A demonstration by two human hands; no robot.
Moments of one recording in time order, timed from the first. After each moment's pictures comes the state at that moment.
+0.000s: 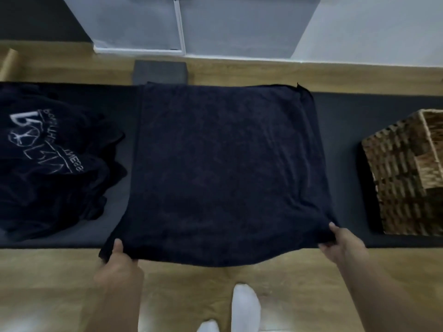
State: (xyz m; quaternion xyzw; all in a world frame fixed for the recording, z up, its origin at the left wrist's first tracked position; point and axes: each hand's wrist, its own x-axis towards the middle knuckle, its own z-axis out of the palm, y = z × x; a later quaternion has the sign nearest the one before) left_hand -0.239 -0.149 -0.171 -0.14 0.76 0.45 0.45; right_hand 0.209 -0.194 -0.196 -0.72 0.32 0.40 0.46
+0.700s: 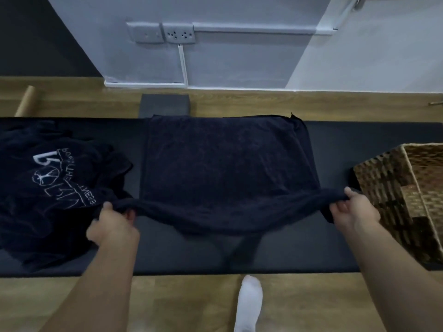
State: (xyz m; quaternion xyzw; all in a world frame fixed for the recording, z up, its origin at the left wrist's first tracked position) left_hand -0.215 0.005 -0.077 -0.10 0.72 0.57 0.39; right_hand 0.228 -0.074 -0.070 -0.67 0.23 0.36 0.61
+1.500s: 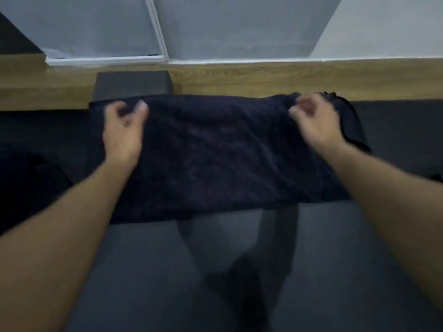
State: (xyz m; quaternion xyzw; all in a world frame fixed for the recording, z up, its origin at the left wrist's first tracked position) left_hand -0.133 0.255 -0.252 0.48 0.69 0.39 0.38; right_hand 0.233 0.195 -0.262 -0.78 -0.43 0.26 0.37
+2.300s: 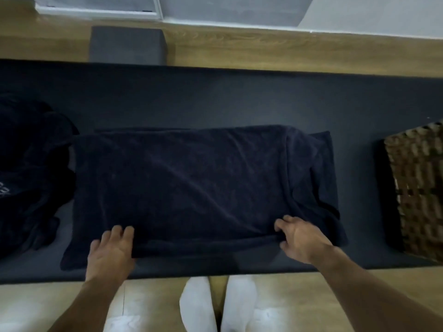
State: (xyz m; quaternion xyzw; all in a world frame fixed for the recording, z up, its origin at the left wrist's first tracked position) left_hand -0.229 -0.065 -0.254 0.70 0.61 -0.33 0.17; right_hand 0.183 -0.114 -0.235 -0.64 -0.62 0.37 -0.26
